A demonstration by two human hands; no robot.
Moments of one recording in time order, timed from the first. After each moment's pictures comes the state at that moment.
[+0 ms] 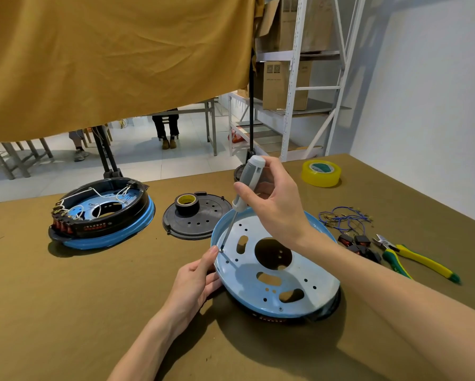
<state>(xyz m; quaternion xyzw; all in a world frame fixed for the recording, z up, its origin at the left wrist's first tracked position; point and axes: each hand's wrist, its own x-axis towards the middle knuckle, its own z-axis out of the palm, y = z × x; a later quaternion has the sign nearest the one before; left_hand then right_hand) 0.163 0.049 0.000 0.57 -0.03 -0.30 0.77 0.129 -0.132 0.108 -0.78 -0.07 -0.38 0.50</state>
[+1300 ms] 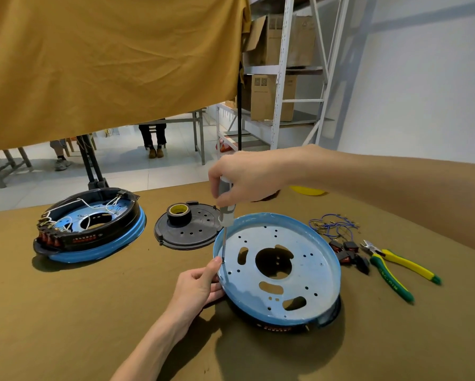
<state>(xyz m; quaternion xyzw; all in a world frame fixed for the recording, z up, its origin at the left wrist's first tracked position) 0.170 0.043 -0.006 0.65 -0.10 -0.27 0.70 0.148 -0.111 0.230 -0.99 -0.11 0.04 0.05</state>
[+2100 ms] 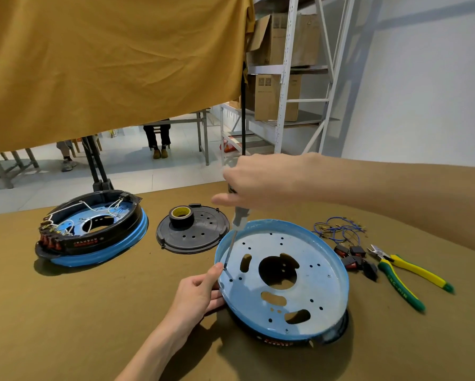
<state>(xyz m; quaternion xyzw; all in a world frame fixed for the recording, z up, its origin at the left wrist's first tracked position) 0.174 0.043 -0.008 0.66 -0.09 -0.29 0.69 0.154 -0.126 0.216 -0.98 -0.10 -0.03 -0.14</state>
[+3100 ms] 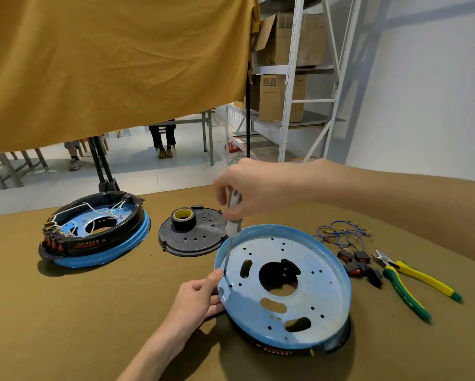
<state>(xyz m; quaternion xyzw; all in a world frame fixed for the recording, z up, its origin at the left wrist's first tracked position) 0.172 0.044 -0.004 0.66 -0.08 -0.30 0.68 0.154 -0.130 0.220 -0.99 -0.16 0.00 0.02</state>
